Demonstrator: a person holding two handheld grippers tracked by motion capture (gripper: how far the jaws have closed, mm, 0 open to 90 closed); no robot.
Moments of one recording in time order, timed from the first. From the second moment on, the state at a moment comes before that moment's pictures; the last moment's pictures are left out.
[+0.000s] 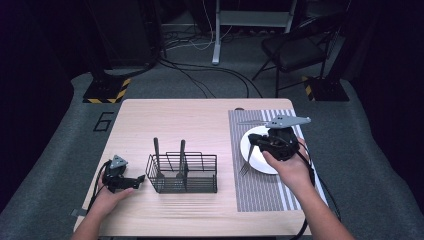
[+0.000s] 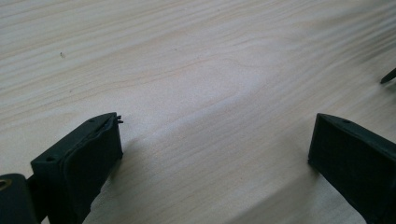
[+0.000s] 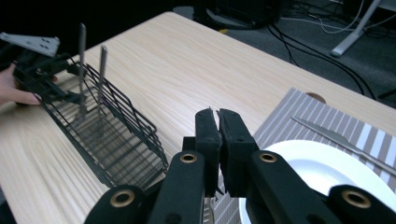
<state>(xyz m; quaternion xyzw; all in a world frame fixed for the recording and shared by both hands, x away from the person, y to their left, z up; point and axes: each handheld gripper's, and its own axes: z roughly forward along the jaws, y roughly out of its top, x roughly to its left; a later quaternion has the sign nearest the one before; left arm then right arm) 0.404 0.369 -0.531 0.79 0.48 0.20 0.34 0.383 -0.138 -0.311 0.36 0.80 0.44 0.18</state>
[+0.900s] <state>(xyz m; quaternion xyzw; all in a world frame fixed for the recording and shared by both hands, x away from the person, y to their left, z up) 0.404 0.369 -0.531 0.79 0.48 0.20 0.34 0.383 -0.149 -0.363 0.41 0.78 0.43 0.19</state>
